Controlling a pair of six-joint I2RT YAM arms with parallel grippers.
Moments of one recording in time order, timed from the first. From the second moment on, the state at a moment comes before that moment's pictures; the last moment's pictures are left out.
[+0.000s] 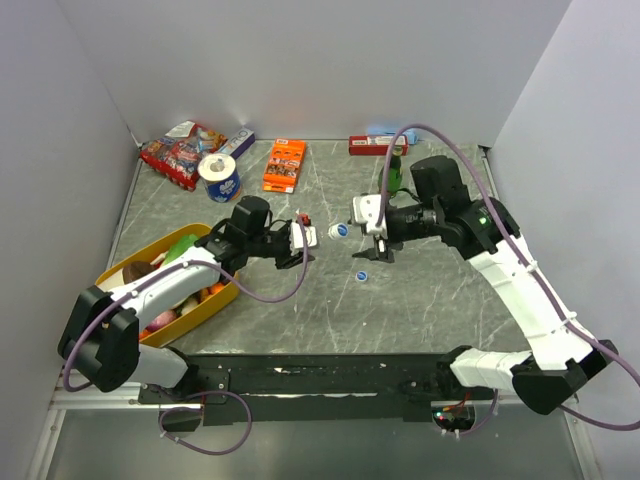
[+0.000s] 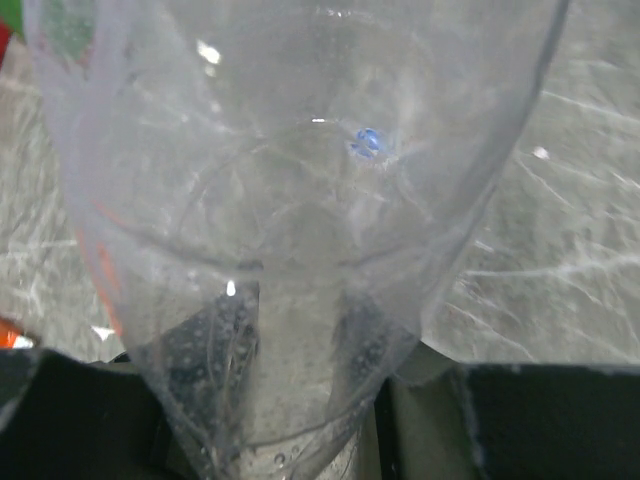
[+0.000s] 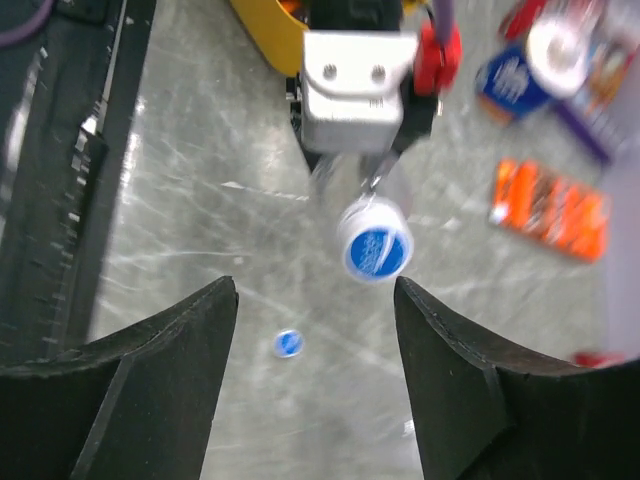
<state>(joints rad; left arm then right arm) -0.60 1.37 0.89 -0.05 0.63 0.62 0.51 1.22 1.51 -1.01 -0.77 -0.93</state>
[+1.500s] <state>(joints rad) -0.63 1.37 0.89 -0.04 0.52 0.64 0.63 1.37 1.58 -1.00 -0.60 -1.12</state>
